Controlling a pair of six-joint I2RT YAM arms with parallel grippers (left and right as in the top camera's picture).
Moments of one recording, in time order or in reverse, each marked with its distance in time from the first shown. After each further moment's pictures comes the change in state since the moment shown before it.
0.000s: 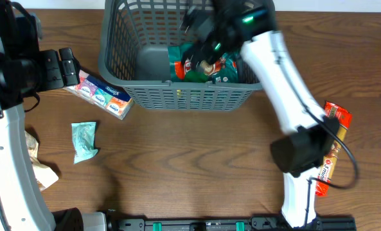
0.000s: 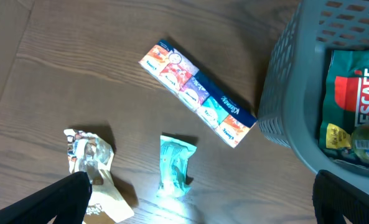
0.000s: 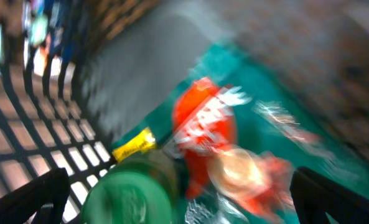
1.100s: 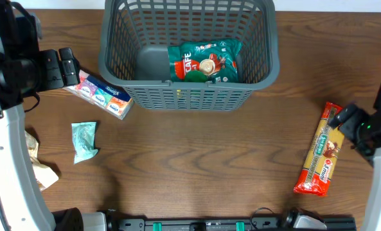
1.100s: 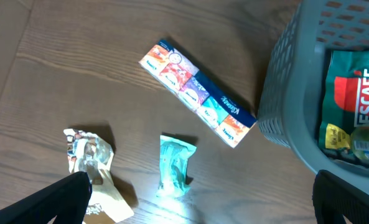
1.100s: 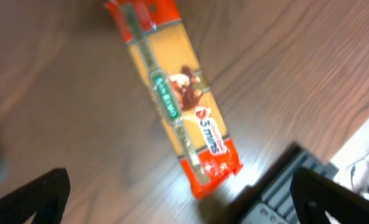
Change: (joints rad) left arm 0.000 0.000 0.000 0.000 0.000 -0.005; right arm -0.772 -0.909 -1.055 -0.110 0.451 0.744
